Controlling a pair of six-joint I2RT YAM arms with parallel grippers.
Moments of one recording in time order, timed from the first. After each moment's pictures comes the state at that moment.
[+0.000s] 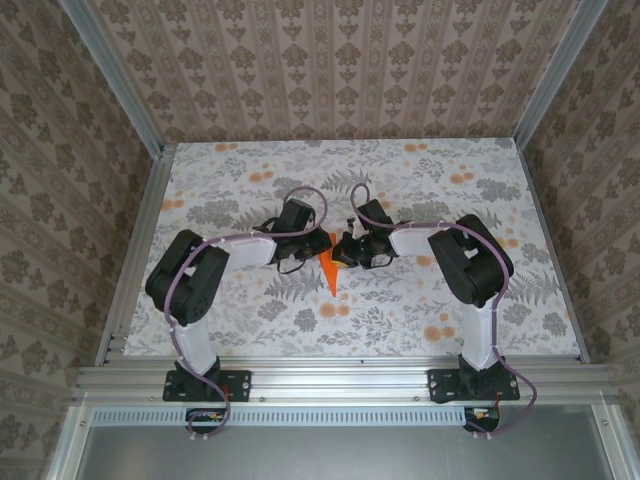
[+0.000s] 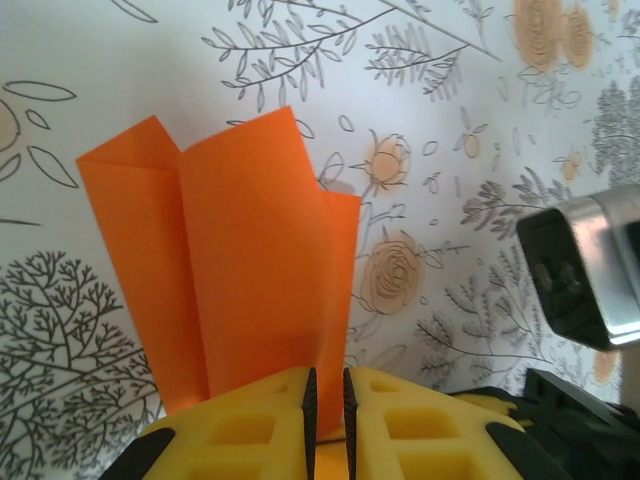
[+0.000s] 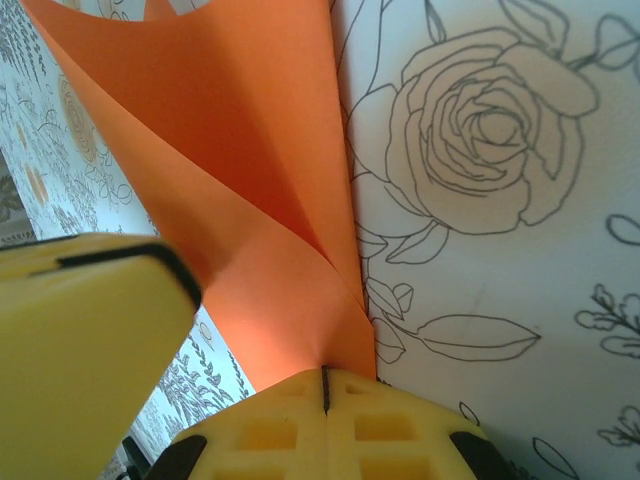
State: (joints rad) left arm -0.64 1.84 1.01 -0.02 0.24 -0.87; right arm 0.50 2.00 1.09 -0.09 -0.57 0.84
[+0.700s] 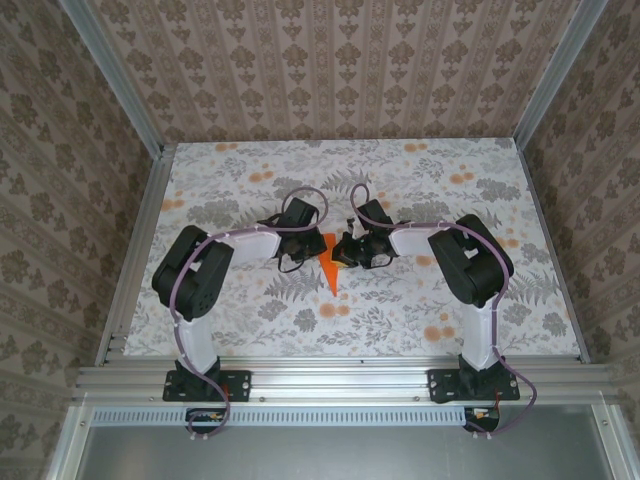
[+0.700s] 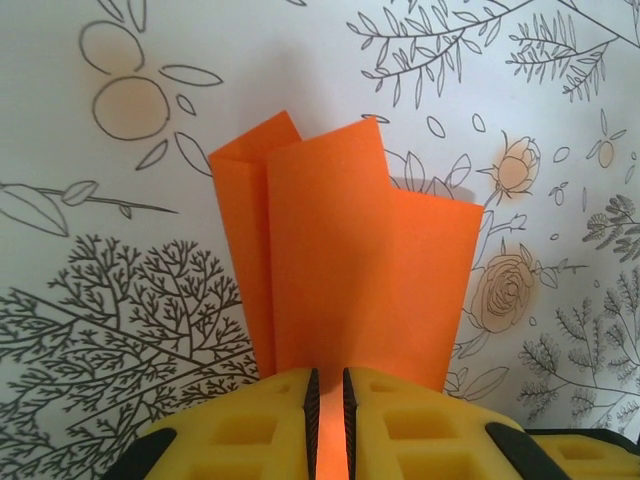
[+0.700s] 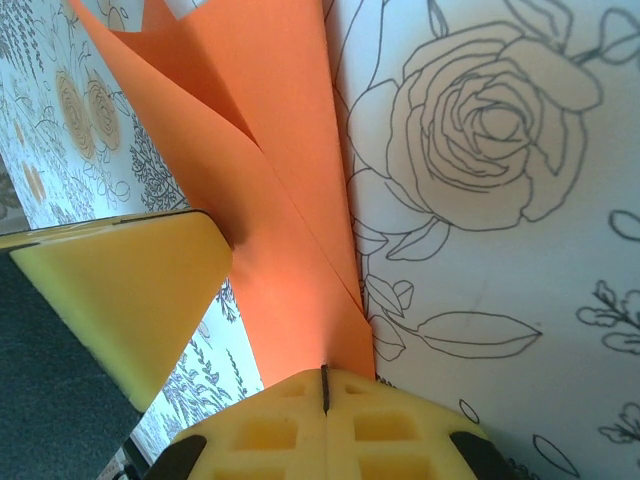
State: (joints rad) left arm -0.64 1.88 1.08 -0.21 0.14 -0.87; right arm 0.50 2.00 1.09 -0.10 -0.56 0.84
